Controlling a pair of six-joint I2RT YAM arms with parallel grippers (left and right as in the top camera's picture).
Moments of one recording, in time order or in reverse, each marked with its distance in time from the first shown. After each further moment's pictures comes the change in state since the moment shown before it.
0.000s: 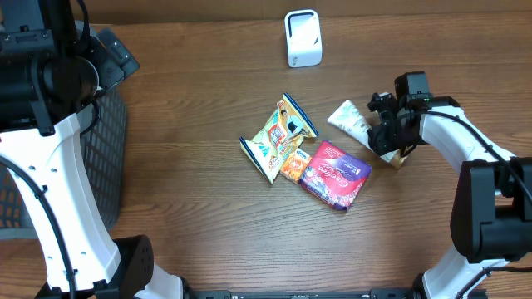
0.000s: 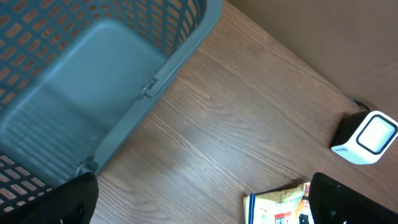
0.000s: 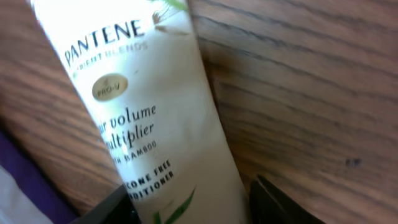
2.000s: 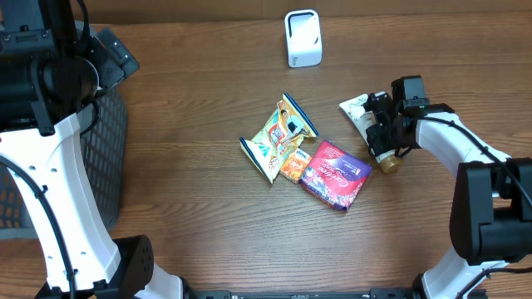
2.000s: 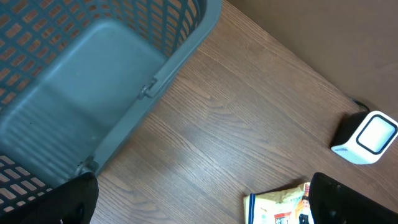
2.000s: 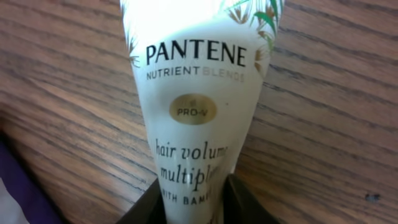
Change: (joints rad) left arm 0.000 0.000 0.000 0.000 0.000 0.000; right arm 0.020 -0.008 -0.062 0.132 -0.035 -0.002
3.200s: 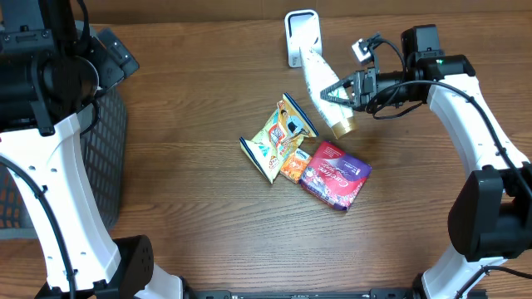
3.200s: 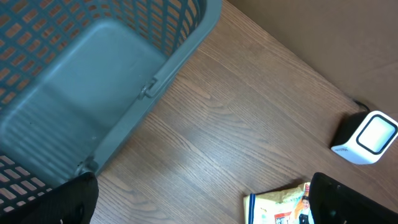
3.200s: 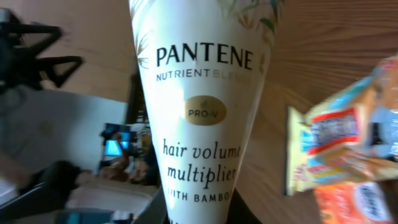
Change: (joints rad) left arm 0.000 0.000 0.000 0.000 0.000 0.000; right arm 0.000 0.018 0.431 -0.334 -1.199 0.309
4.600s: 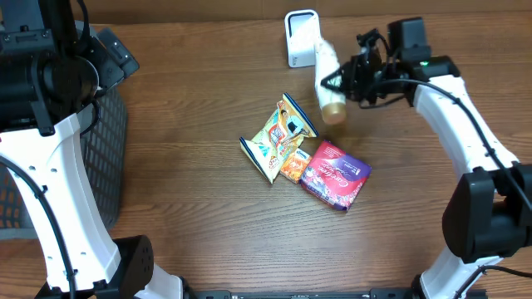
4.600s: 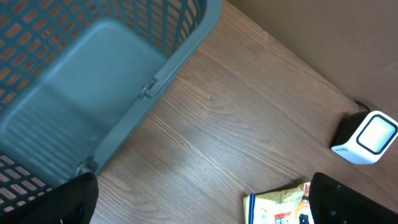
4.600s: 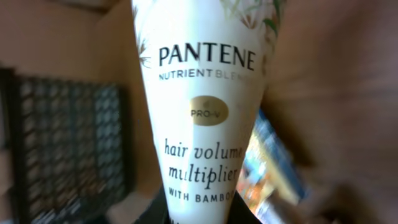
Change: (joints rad) left arm 0.000 0.000 0.000 0.000 0.000 0.000; right arm 0.078 0.001 0.000 0.254 0.623 0.478
